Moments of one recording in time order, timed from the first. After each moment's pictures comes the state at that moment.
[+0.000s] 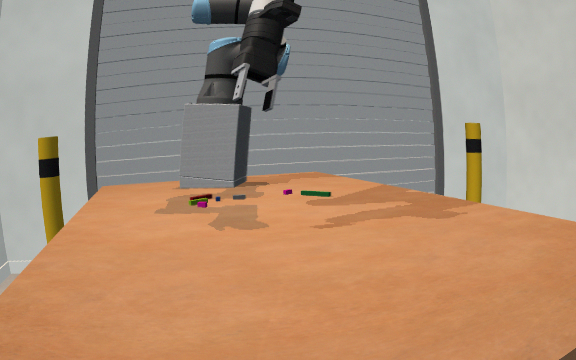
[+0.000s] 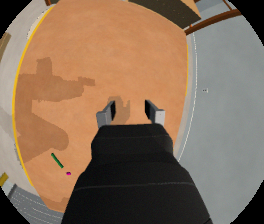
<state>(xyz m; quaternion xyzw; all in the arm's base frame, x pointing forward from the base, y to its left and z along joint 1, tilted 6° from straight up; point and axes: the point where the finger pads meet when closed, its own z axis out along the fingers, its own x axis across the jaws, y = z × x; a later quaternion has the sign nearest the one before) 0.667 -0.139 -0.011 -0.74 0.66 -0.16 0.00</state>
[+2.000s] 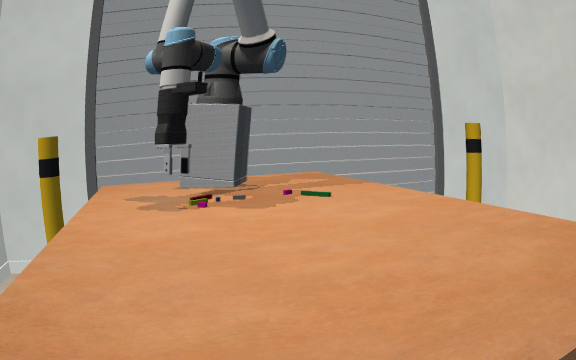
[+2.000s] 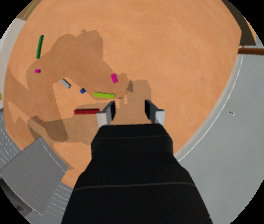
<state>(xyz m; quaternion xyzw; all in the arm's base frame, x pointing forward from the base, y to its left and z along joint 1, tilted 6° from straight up) 0.404 -0.211 -0.156 -0.88 0.48 -0.02 0.02</state>
